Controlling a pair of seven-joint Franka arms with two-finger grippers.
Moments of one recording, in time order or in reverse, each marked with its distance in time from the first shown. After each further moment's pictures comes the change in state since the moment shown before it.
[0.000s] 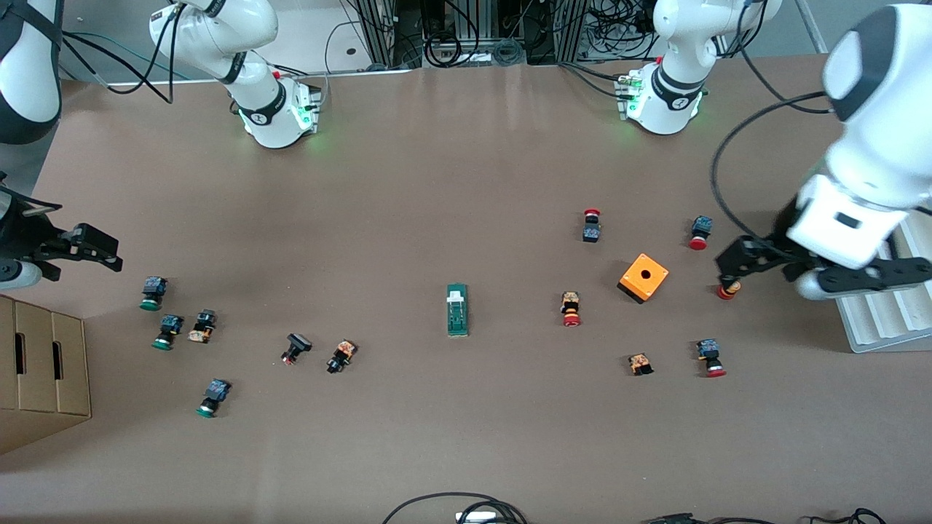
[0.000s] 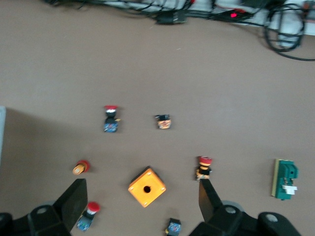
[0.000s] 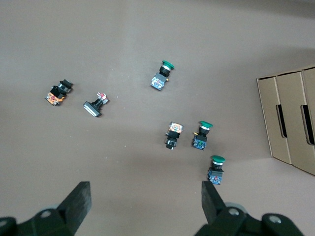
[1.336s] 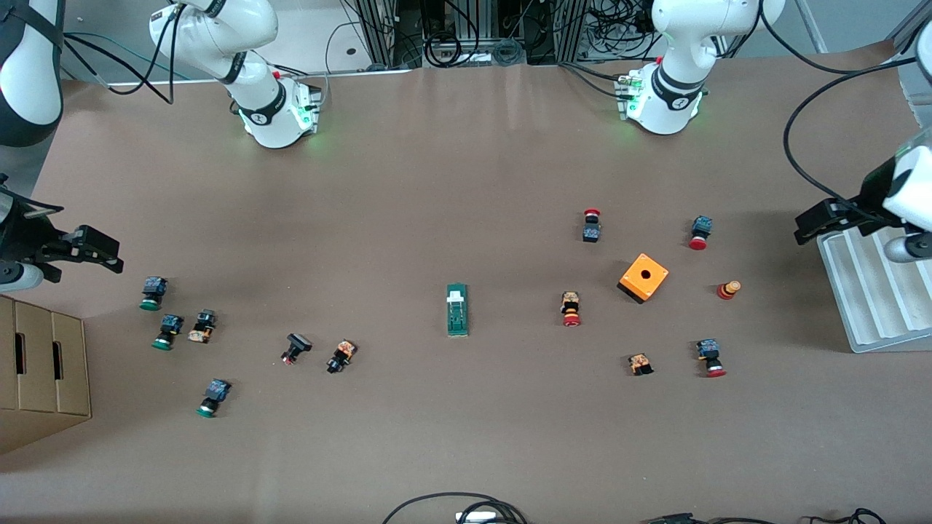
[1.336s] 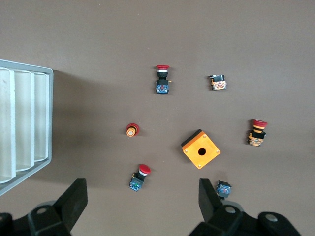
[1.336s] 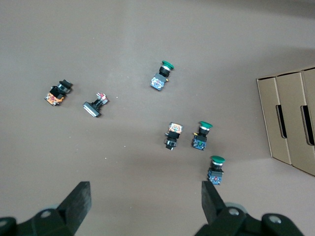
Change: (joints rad) left arm -0.177 -0.145 0.390 -0.169 -0.069 -0.087 0.234; right arm 0.000 0.003 0.000 0.002 0.000 0.000 0.000
